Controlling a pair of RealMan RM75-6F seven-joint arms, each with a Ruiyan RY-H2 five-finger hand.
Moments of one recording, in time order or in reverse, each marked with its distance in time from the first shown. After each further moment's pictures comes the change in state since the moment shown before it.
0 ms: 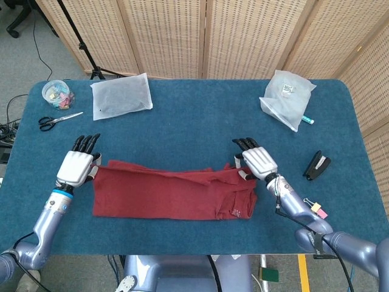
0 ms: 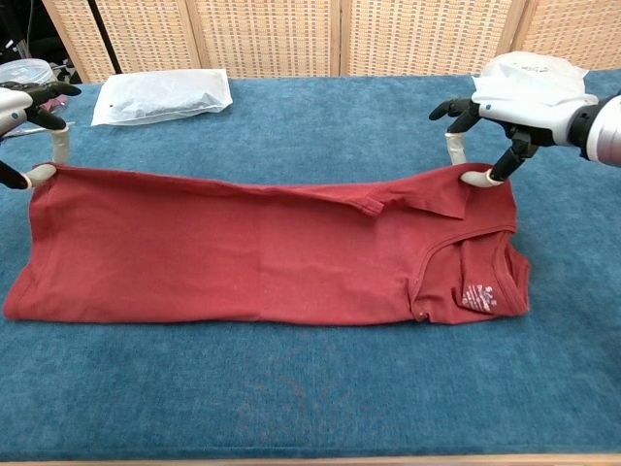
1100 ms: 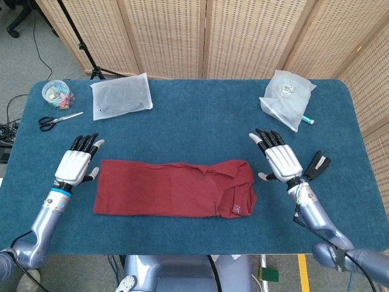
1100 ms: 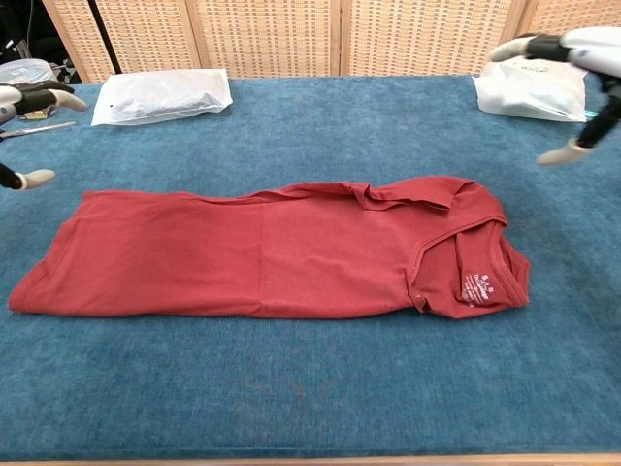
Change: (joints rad) left arm -0.001 0.058 0.038 -0.042 -0.008 0.013 -0.123; right arm -0.167 0.195 -0.019 -0.256 -0.021 0.265 -0.141
